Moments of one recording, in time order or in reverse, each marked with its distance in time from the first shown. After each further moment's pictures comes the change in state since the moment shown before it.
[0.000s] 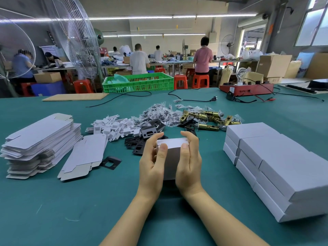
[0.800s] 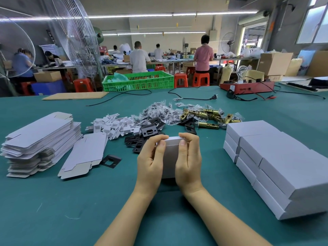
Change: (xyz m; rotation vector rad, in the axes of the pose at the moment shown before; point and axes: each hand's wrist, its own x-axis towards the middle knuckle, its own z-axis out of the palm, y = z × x) left_hand 0.006 -0.003 -0.004 0.089 0.015 0.067; right_hand 0.001 0.005 0.001 -0.029 0.038 -0.038
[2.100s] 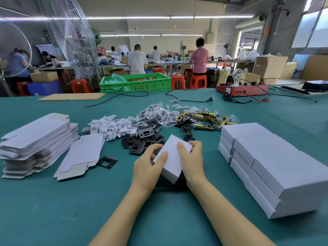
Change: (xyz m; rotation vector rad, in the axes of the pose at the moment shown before) left_hand -0.002 -0.011 -0.007 0.288 -0.119 -0.279; right_hand 0.023 0.023 -0.016 -0.006 -0.095 0.686
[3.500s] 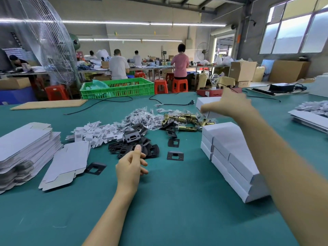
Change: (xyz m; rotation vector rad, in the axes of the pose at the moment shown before) left_hand 0.007 -0.005 -0.002 -0.249 0.129 -0.142; right_hand 0.062 -0.166 -0.124 -1.162 0.135 -0.019
